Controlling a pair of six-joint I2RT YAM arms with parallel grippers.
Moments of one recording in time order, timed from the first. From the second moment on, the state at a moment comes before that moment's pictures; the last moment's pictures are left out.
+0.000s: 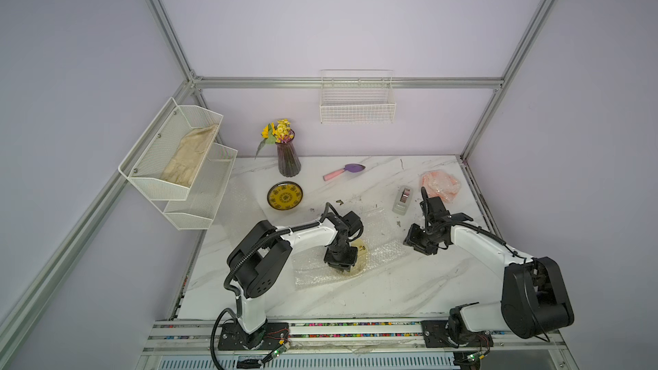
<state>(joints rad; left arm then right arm) -0.81 1.86 1.22 -0.85 0.26 -0.59 0.25 1.38 0.82 -0.69 -0.29 0.65</state>
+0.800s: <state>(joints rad) -0.80 1.87 1.22 -0.86 0.28 -0.57 0.25 1.45 0.71 -0.58 -0.35 0.70</state>
